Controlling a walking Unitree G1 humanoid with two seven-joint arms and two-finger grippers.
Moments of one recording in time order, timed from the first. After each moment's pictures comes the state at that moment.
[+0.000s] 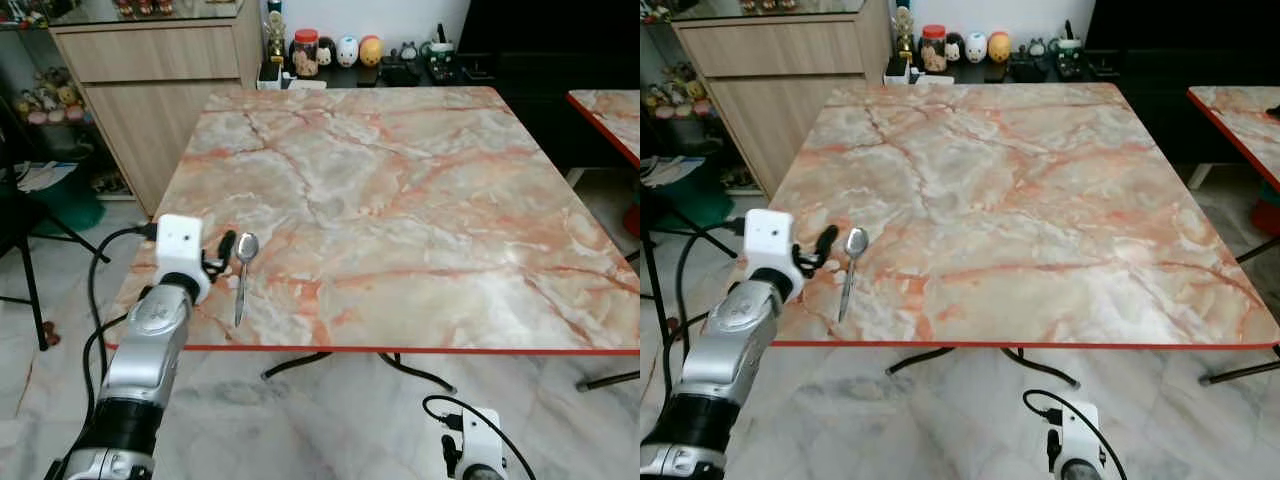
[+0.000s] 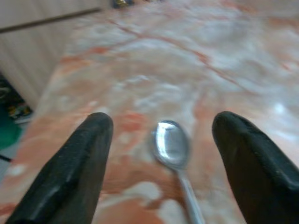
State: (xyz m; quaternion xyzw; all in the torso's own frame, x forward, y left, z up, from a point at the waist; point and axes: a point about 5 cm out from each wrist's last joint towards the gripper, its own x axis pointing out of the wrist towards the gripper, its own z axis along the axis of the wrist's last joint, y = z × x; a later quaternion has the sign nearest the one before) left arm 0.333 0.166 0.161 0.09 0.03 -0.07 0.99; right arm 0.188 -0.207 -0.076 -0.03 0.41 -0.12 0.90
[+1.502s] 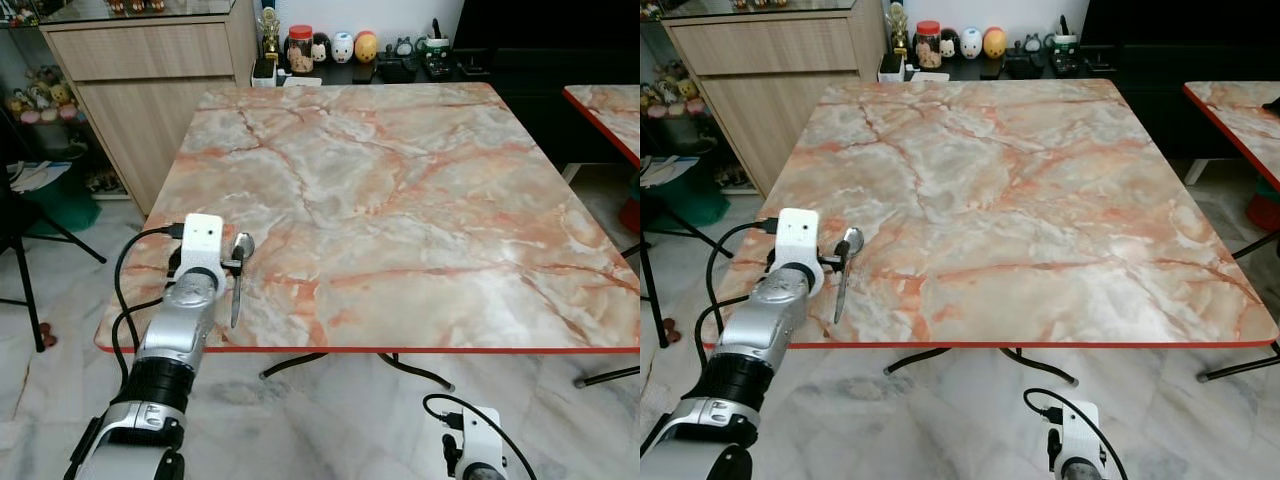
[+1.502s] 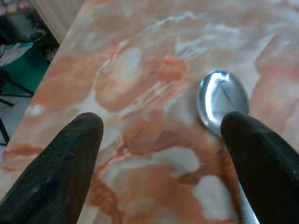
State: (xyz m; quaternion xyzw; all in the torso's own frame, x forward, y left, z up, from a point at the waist) left arm 0.362 0.175 0.129 0.07 0.13 0.05 0.99; right arm 0.191 -0.207 -0.075 -0.03 0.42 -0.13 0.90
